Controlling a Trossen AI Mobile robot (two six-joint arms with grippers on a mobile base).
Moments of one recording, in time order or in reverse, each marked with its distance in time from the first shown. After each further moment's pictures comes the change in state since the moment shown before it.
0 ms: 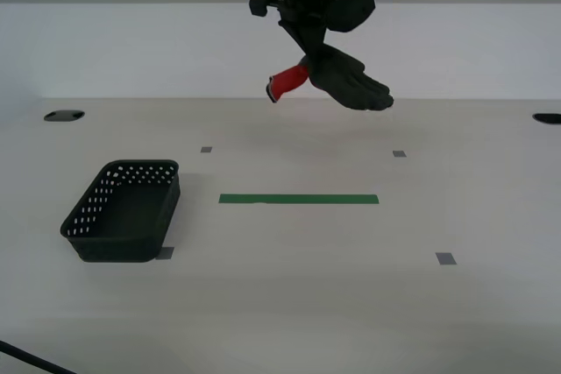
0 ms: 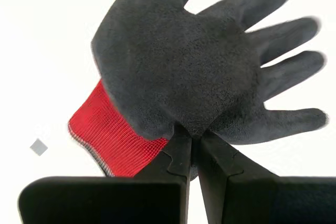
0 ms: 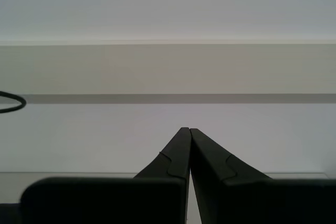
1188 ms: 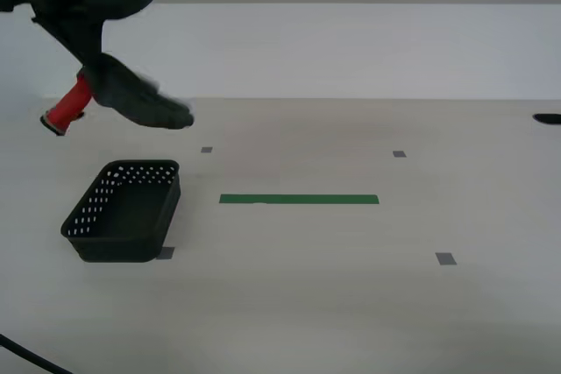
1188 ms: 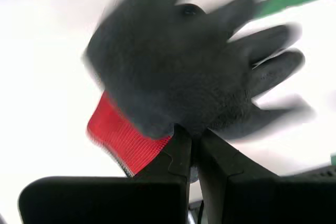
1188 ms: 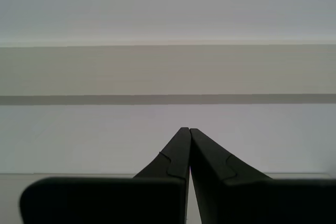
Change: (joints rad) arm 0 -0.001 0.000 0.000 0.002 0.001 0.000; arm 1 0.490 -0.783 -1.093 0.093 -0.018 0.029
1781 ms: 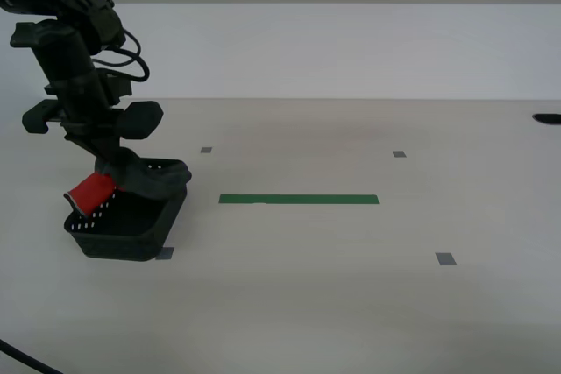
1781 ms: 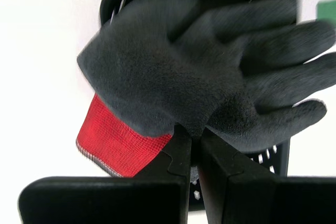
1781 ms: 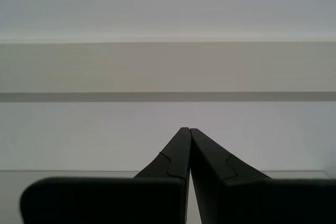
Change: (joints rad) arm 0 0.001 0.000 0.000 -0.008 0.002 0.000; arm 1 0.068 0.314 -0.298 0.600 0.026 -0.074
